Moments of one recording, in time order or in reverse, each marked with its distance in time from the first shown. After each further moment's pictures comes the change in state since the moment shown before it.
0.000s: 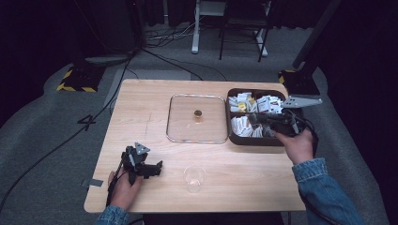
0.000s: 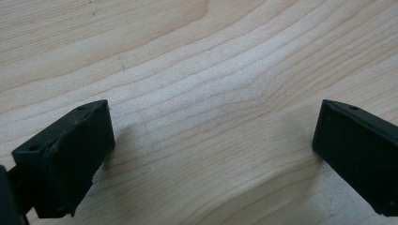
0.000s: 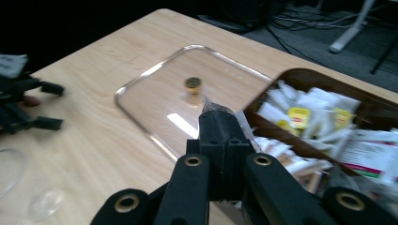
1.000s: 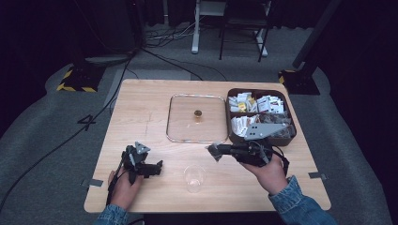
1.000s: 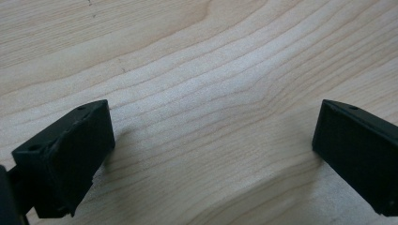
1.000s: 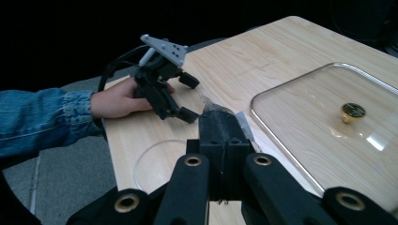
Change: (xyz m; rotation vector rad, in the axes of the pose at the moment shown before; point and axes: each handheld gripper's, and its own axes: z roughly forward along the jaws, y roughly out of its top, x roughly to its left) left arm 0.001 0.001 0.001 0.001 0.001 0.003; right arm 0.120 -0.001 0.023 -0.015 0.321 -0.148
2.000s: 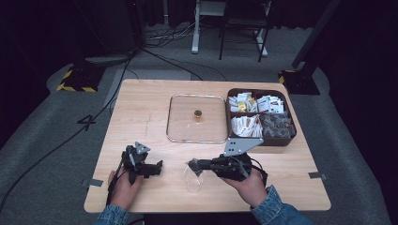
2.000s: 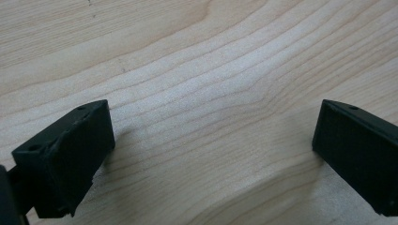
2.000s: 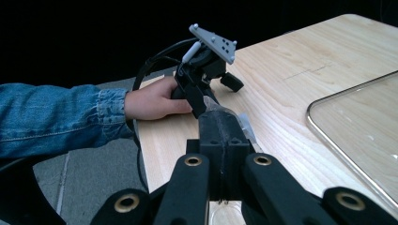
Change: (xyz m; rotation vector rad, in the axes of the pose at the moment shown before) left arm 0.000 0.000 0.000 0.000 0.000 -0.001; right arm 0.031 -0.017 0.047 -0.023 0.111 -0.013
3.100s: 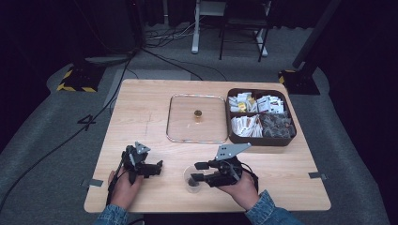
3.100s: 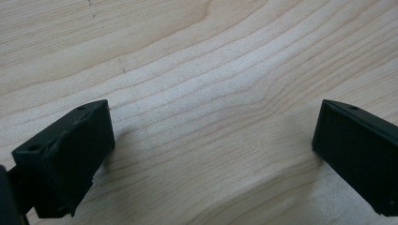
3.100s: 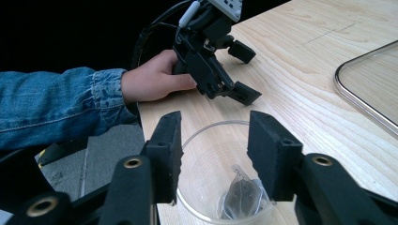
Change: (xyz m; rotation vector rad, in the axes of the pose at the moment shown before) left arm 0.000 0.000 0.000 0.000 0.000 0.000; right arm -0.013 -0.033 0.031 0.040 0.053 0.092
